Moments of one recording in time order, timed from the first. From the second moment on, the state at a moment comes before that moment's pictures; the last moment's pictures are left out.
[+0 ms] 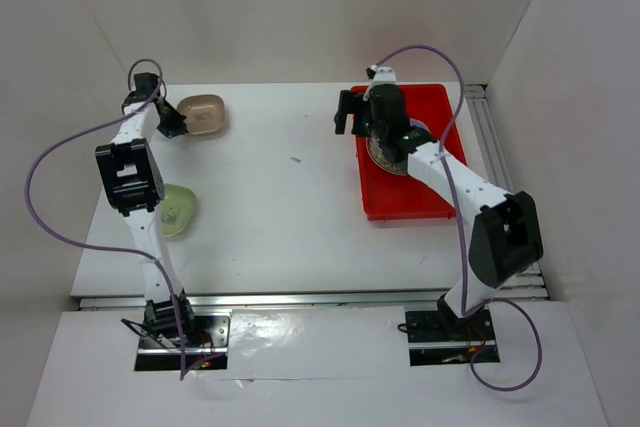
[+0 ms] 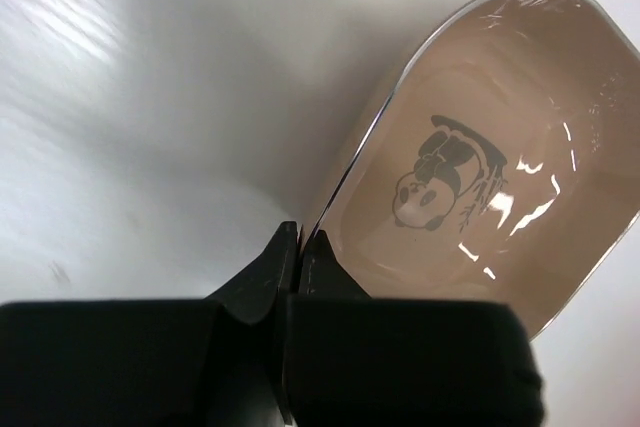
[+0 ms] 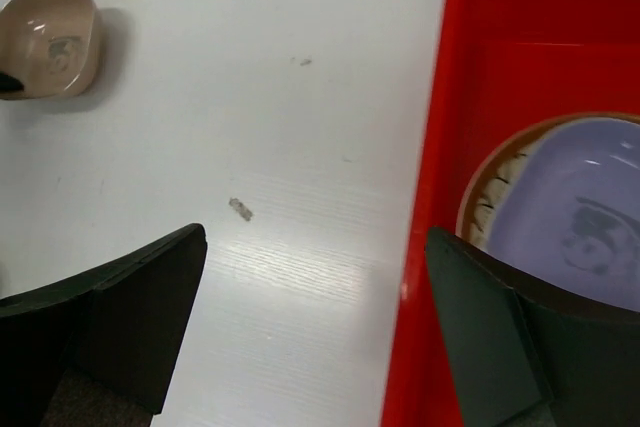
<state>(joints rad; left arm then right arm) 0.27 2.43 2.10 -0.60 0.07 -0.60 0.45 1.58 1.28 -0.07 0.14 0.31</state>
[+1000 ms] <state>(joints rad) -0.28 1.86 1.85 -0.56 0.00 -0.53 0.51 1.96 1.73 -0.11 0.11 0.37</state>
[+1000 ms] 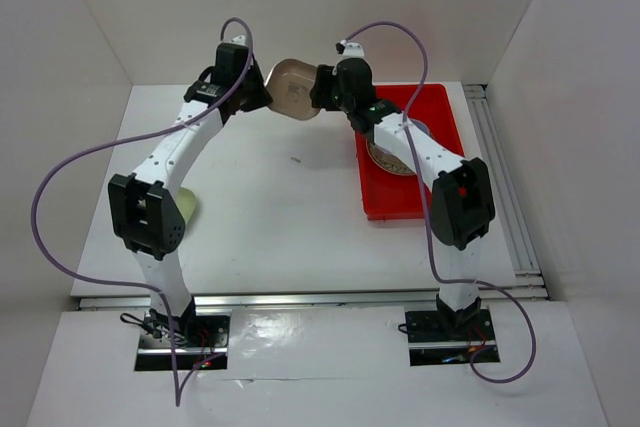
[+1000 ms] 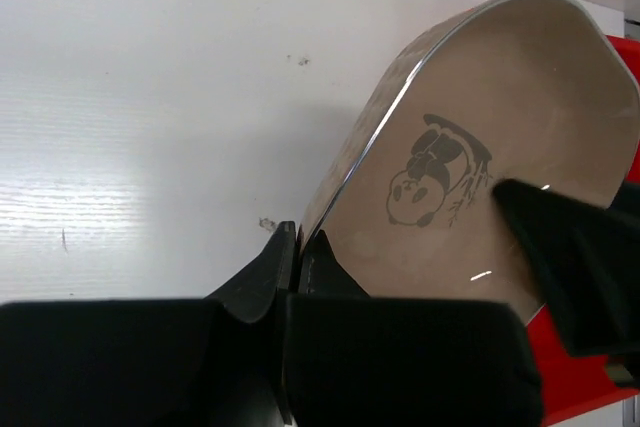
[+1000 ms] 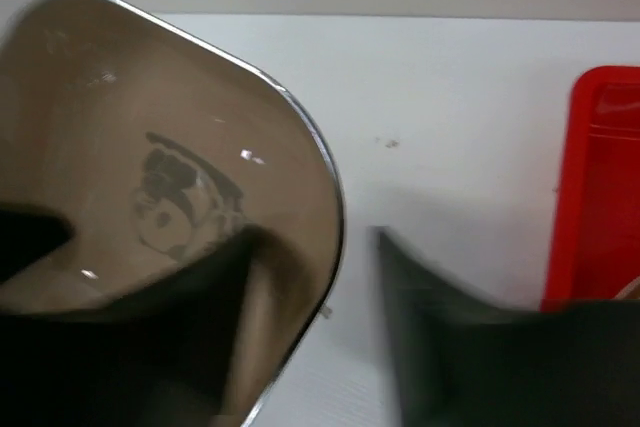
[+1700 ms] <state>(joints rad) -0.14 1.44 1.50 -0.72 -0.21 -0.53 0.15 1.66 1.36 -0.24 0.15 0.30</state>
